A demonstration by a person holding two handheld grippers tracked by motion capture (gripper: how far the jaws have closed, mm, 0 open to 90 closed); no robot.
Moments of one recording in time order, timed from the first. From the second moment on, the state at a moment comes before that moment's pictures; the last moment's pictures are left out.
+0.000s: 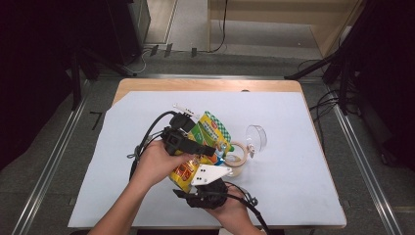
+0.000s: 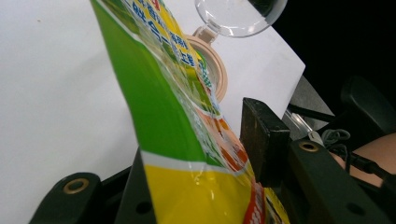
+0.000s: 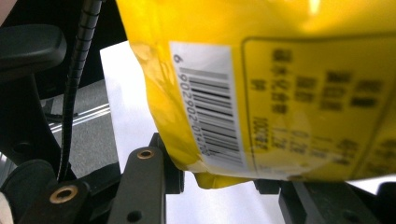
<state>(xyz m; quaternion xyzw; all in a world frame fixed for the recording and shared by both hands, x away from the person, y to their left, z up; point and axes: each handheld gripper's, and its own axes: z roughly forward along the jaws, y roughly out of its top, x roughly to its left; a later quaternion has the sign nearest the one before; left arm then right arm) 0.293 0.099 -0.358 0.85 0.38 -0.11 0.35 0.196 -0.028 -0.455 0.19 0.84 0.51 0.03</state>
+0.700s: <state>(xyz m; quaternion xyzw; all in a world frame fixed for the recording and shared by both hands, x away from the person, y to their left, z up) 0.313 0.085 -0.349 0.85 0.39 -0.12 0.33 0.206 -0.031 -0.444 0.20 0.83 0.52 0.04</state>
